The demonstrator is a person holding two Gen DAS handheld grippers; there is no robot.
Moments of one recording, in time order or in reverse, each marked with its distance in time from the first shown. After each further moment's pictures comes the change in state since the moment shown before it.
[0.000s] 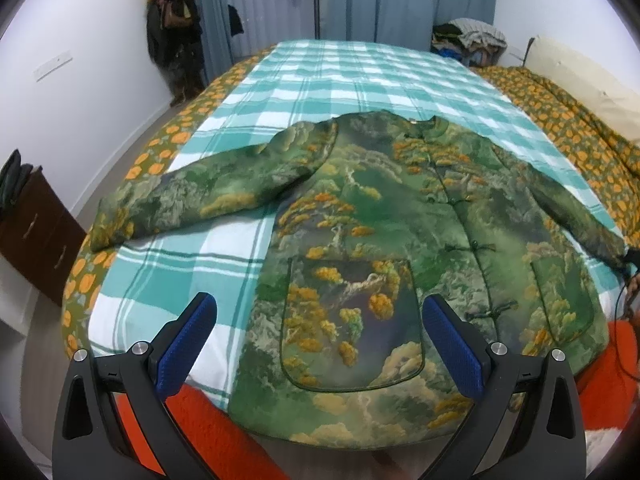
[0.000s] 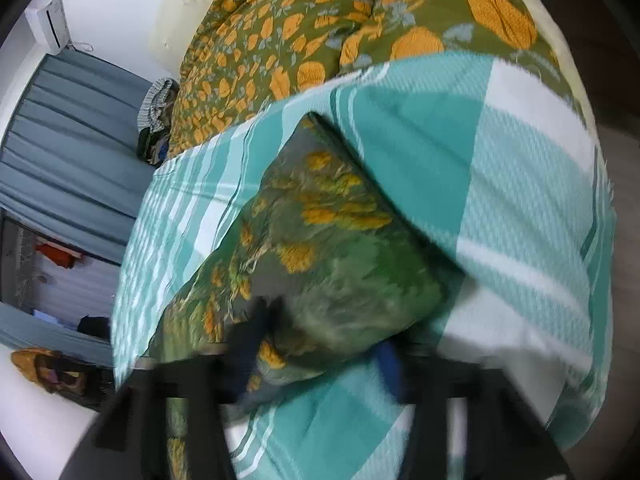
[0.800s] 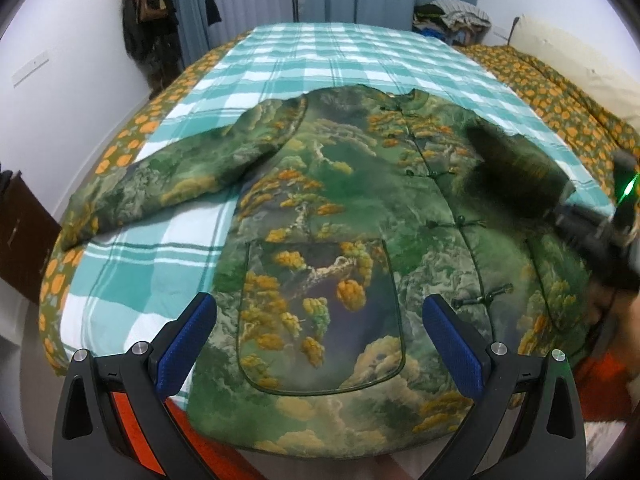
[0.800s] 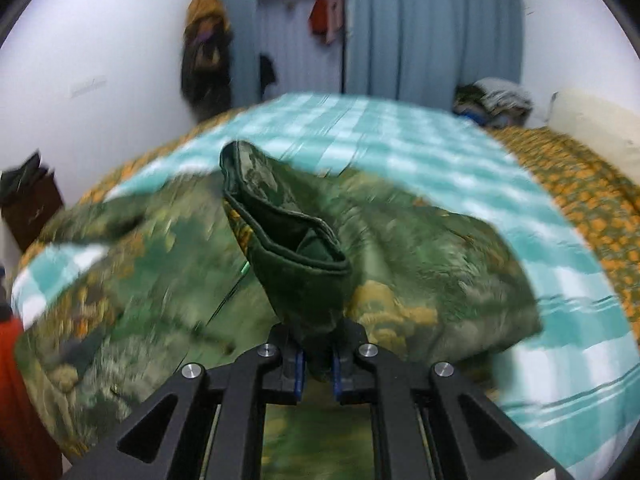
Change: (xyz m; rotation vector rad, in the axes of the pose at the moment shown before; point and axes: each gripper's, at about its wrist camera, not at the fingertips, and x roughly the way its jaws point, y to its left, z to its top) left arm 0.033 -0.028 -0.007 0.044 0.062 -0.060; right arm -0.067 0.270 -0.348 -1.363 0.124 0.326
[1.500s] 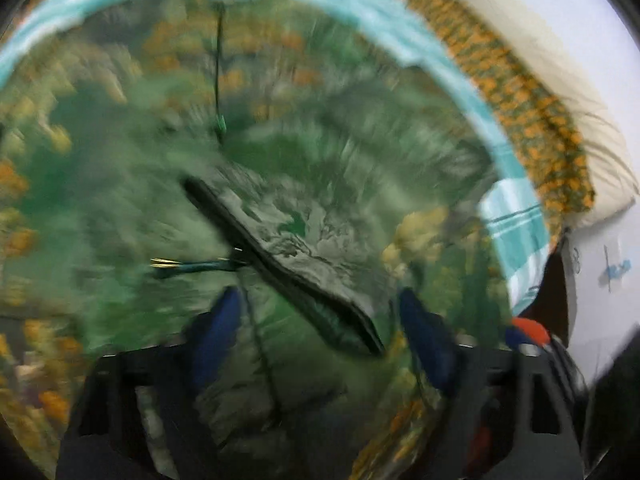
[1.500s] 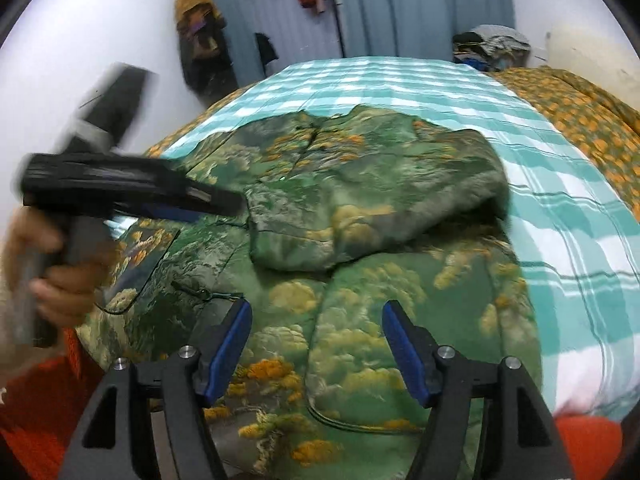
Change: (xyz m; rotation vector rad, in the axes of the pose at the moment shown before) left arm 0.152 -0.156 0.059 0.012 0.399 -0.461; right arm -0.078 -0.016 -0.067 0.171 0.051 0.077
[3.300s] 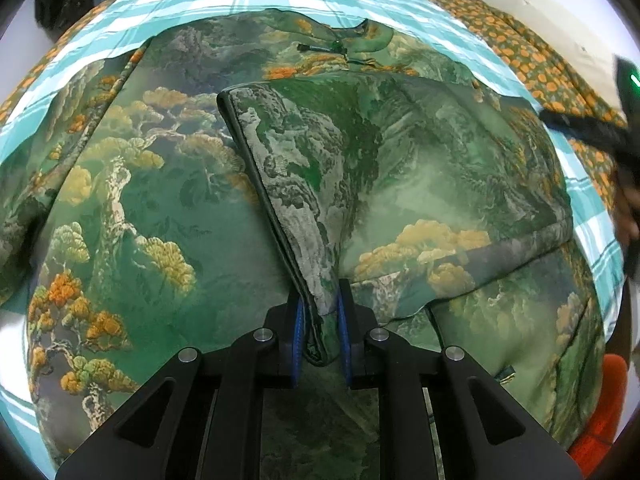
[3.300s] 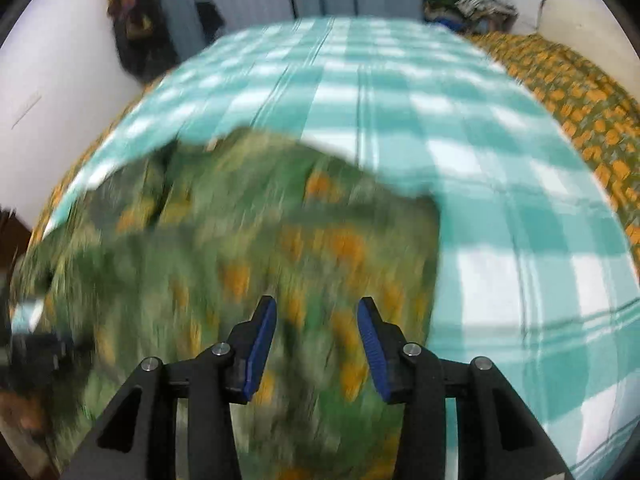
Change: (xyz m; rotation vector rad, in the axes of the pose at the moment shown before) left arm 0.001 0.089 0.060 0.042 -0.154 0.226; right arm 0.194 -0.158 0.233 0.060 0.165 -0.111
